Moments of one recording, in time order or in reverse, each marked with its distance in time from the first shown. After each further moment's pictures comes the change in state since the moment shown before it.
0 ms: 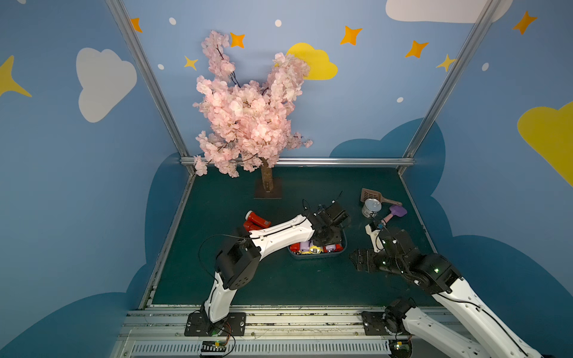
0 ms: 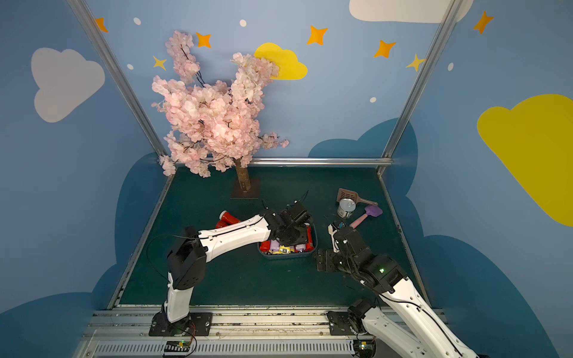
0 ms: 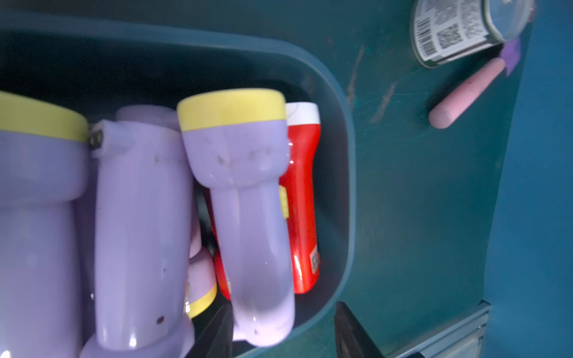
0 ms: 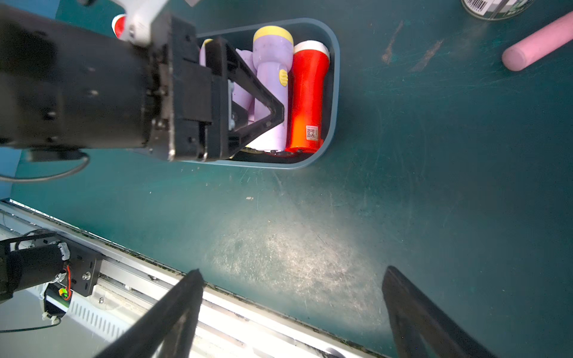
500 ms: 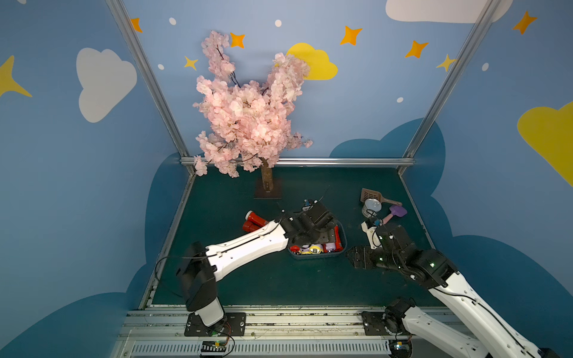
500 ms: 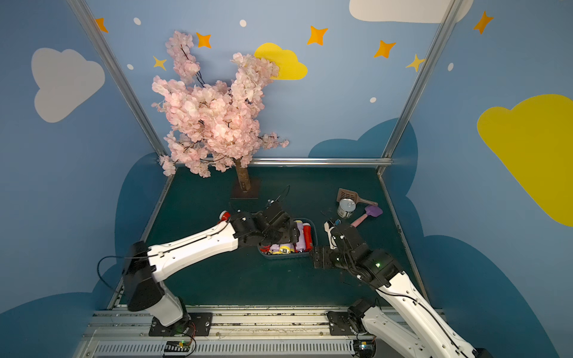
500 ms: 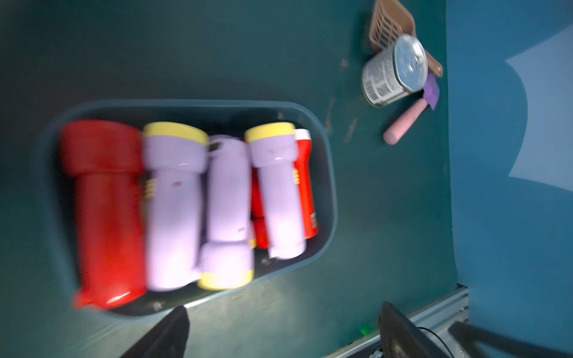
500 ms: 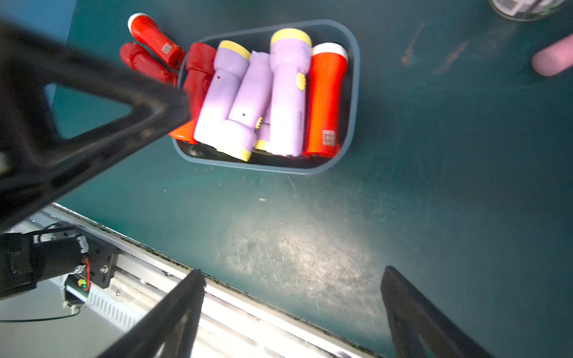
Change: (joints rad) left arm -0.006 -0.399 -0.270 -0.011 -0.149 0.042; right arm 0.003 0.085 0.040 0.040 -0.056 -0.004
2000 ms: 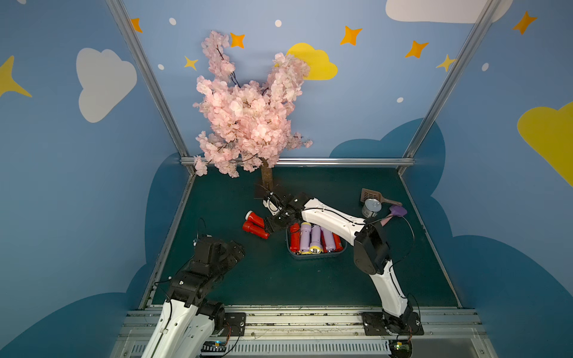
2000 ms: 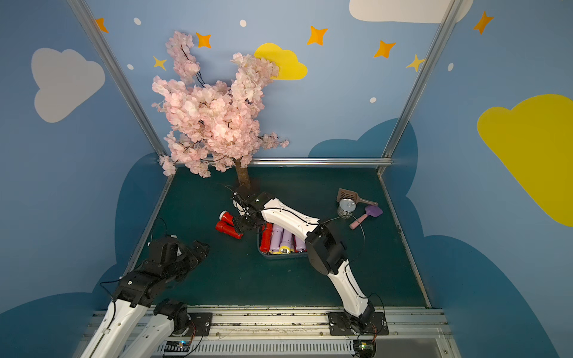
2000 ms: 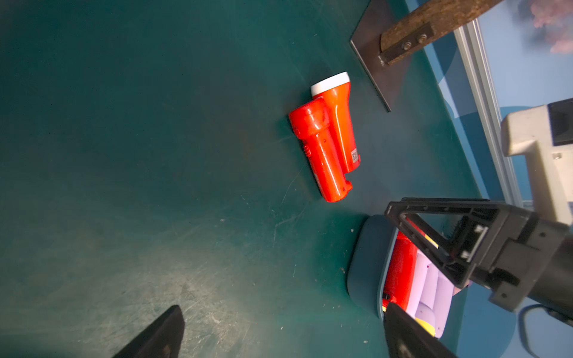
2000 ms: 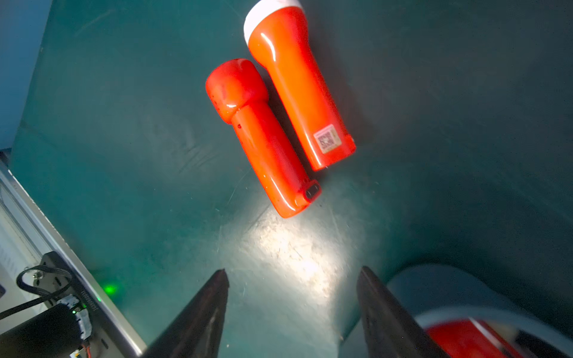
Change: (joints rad) left arm 0.794 -1.054 -0.819 -0.138 0.210 0.030; right arm 0.285 1.406 1.081 0.143 -0.126 -0.156
